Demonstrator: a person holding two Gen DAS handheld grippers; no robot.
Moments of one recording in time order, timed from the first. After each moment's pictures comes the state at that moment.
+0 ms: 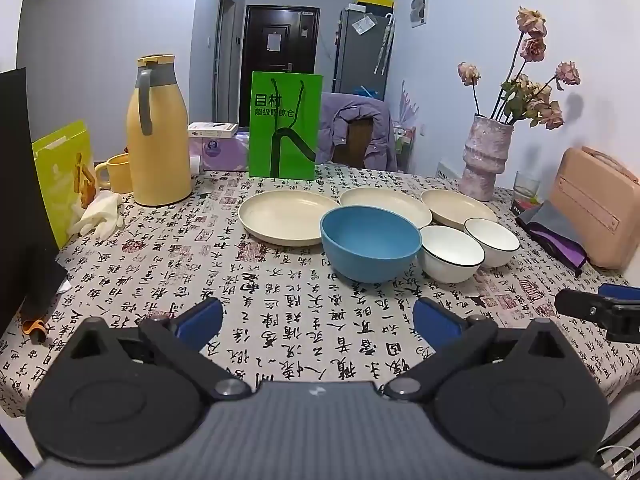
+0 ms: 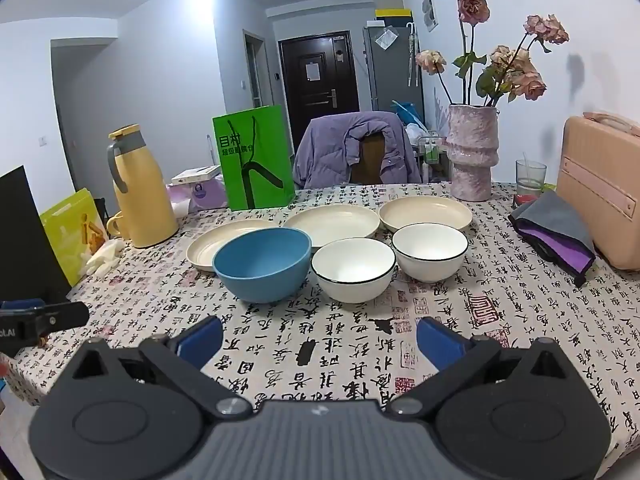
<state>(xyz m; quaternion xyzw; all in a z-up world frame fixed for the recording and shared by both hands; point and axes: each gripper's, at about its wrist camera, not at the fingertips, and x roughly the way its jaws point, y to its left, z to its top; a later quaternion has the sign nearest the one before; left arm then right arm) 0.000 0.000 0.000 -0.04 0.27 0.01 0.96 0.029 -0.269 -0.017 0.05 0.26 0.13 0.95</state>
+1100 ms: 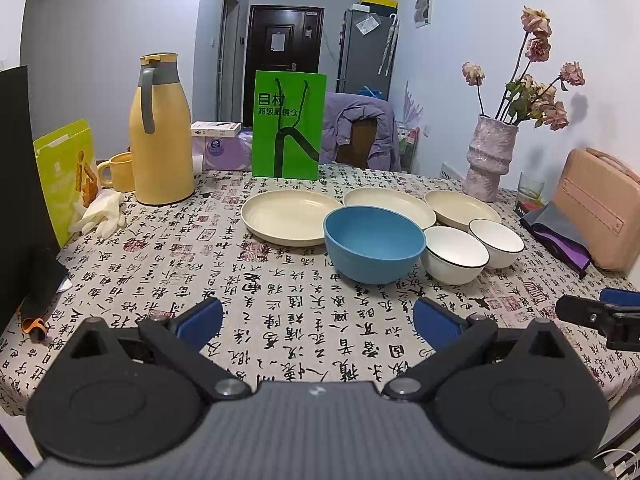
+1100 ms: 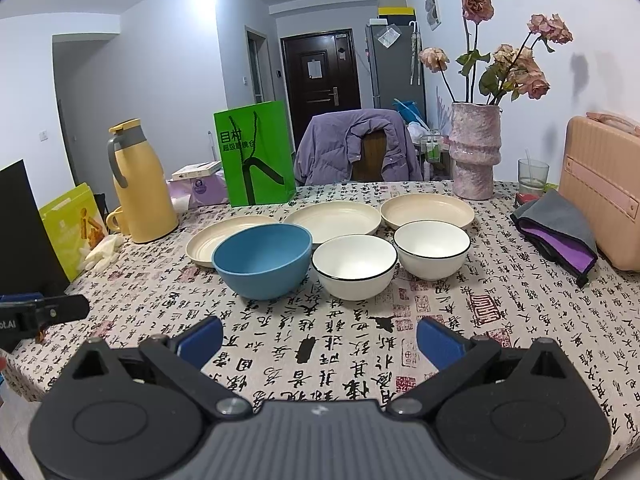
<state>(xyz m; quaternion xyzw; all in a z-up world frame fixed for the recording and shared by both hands) 0.003 0.001 -0.001 -0.05 0.27 0.02 0.96 0.031 -0.262 -0.022 0.04 0.27 0.13 0.95</state>
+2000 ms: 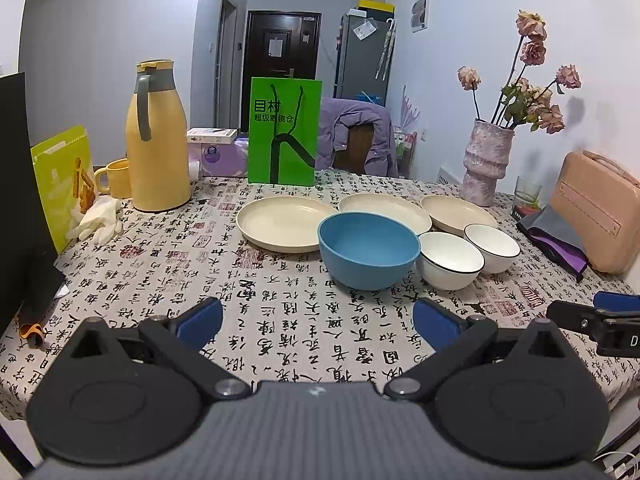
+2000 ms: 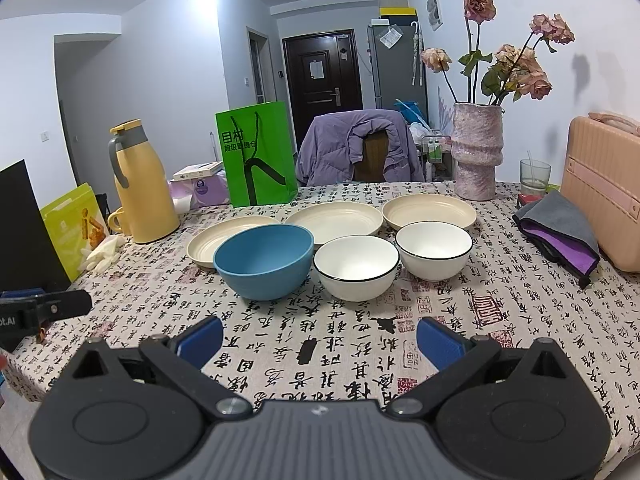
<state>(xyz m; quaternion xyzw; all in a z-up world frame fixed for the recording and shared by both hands) 0.004 -0.007 0.001 -0.04 0.26 0.02 0.97 0.032 -0.260 -0.023 0.04 0.27 0.13 0.95</state>
